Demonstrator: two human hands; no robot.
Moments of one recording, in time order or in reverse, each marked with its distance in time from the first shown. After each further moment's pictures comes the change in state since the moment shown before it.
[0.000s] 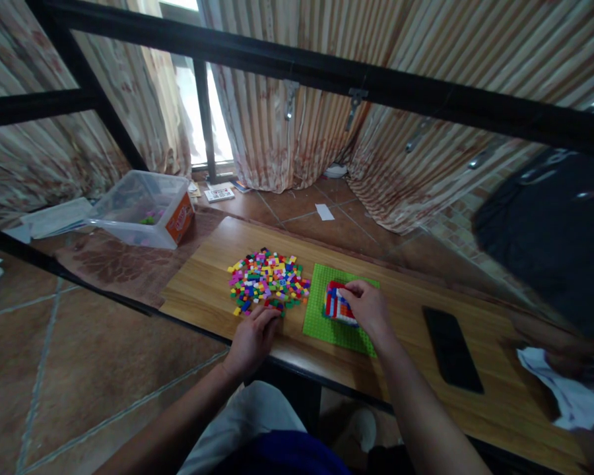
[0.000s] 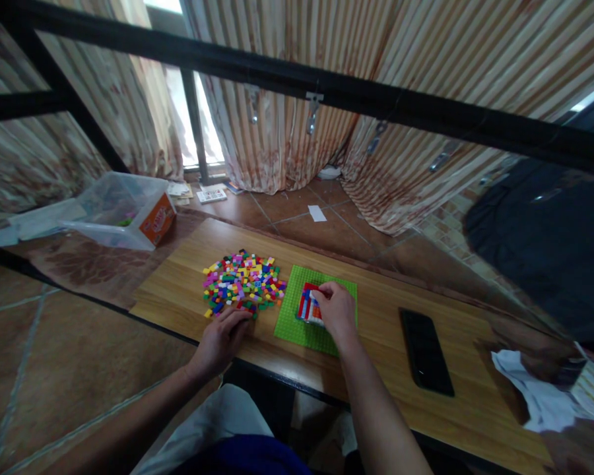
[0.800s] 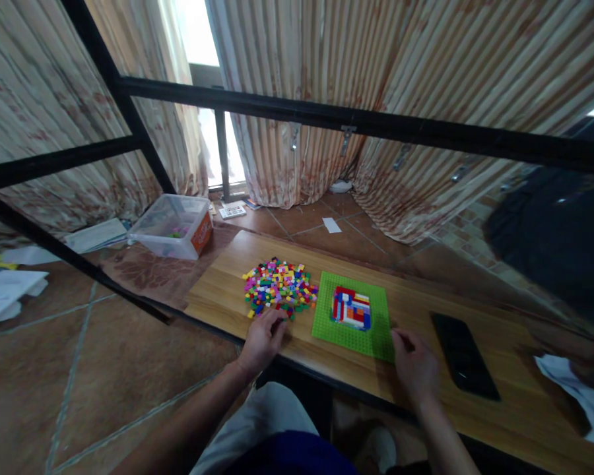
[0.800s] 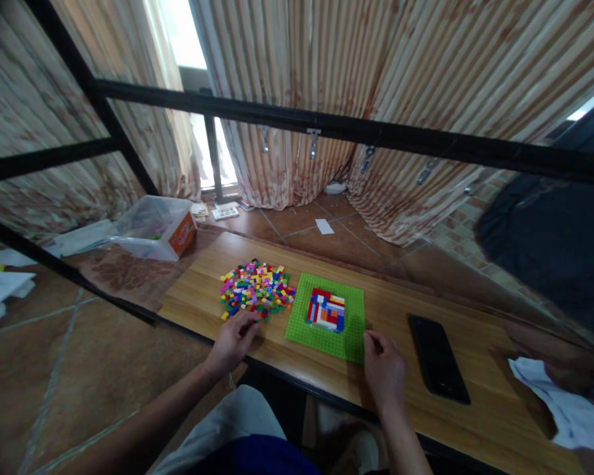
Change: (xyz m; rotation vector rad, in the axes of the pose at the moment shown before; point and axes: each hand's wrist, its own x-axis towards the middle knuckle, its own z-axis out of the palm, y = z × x) left_hand -0.001 -0.005 -0.002 -0.064 0.035 -0.017; right_hand -0.082 0.078 -0.044 -0.103 0.296 -0.007
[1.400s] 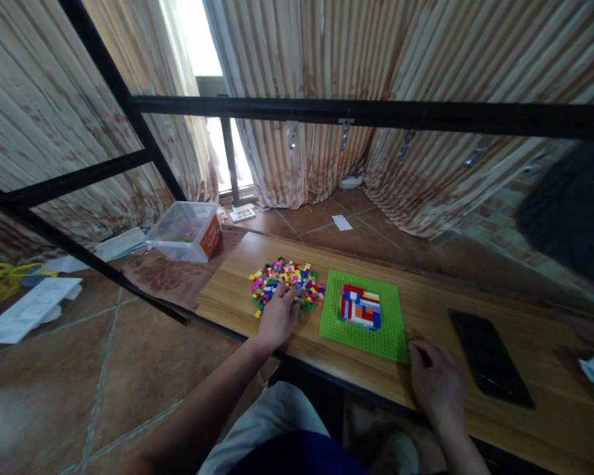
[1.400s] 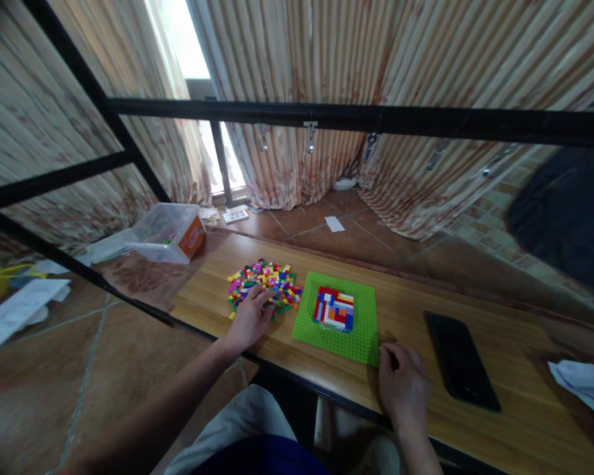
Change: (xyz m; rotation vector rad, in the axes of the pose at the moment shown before) left_hand 0.043 0.009 0.008 0.312 -0.033 -0.014; right_hand -0.018 0.024 0.001 -0.148 0.038 -0.088
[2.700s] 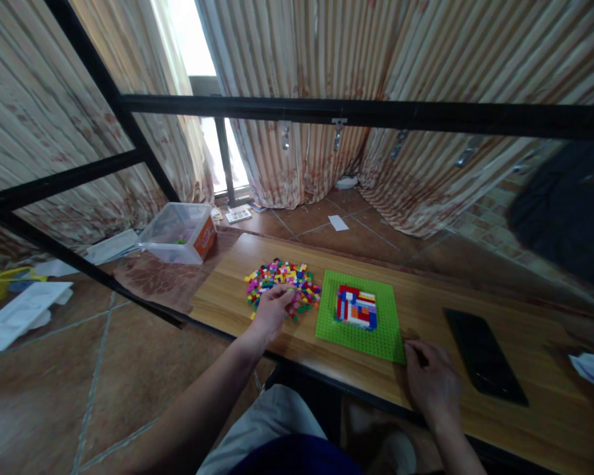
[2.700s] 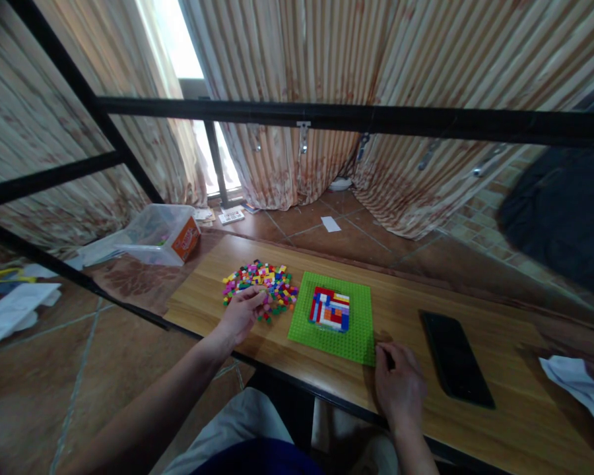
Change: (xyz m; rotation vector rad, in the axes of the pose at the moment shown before) left_hand 0.018 0.027 -0.016 -1.341 0.042 -0.616; right_hand -0.001 0.002 0.002 0.029 0.021 -0.027
